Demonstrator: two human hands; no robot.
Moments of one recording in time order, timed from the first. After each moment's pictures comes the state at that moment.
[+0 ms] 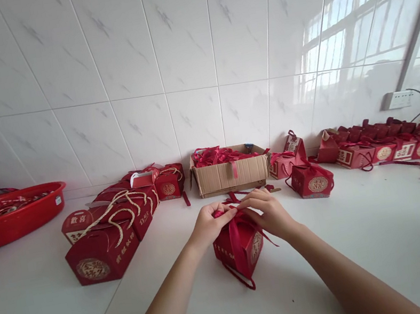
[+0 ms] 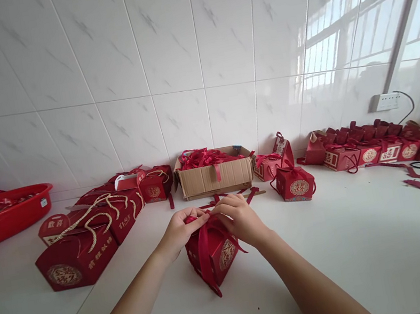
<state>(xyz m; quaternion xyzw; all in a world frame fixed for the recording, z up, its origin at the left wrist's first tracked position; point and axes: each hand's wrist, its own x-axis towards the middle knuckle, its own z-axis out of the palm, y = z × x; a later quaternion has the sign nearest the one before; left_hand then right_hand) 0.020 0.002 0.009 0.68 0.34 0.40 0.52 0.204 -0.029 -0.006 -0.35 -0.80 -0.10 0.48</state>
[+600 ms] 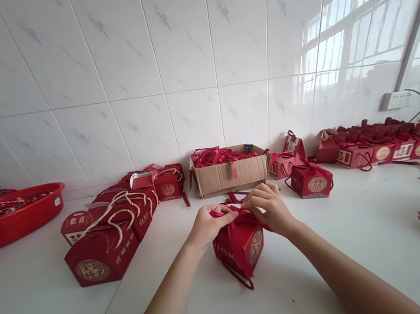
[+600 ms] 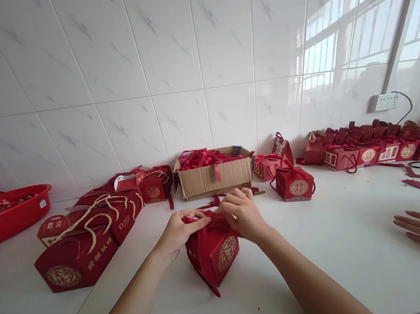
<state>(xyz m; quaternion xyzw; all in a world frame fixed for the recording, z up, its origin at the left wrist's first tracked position) 0.019 0.004 0.011 0.67 0.36 0.39 0.53 0.212 -0.027 -0.009 -0.39 -0.78 -0.17 0.45</state>
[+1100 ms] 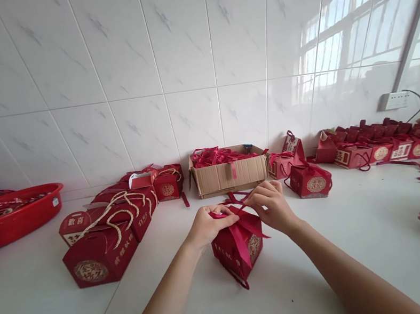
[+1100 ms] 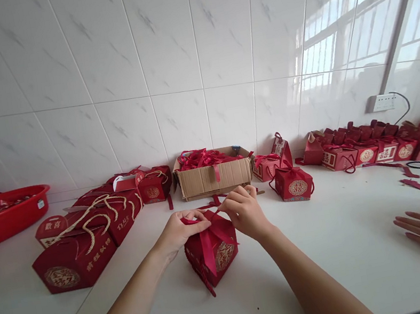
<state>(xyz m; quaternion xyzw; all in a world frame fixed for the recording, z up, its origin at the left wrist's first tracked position) 0.019 0.000 0.017 0.67 0.35 0.39 0.53 0.219 -0.023 -0.011 -0.40 -0.76 -0.20 0.47</state>
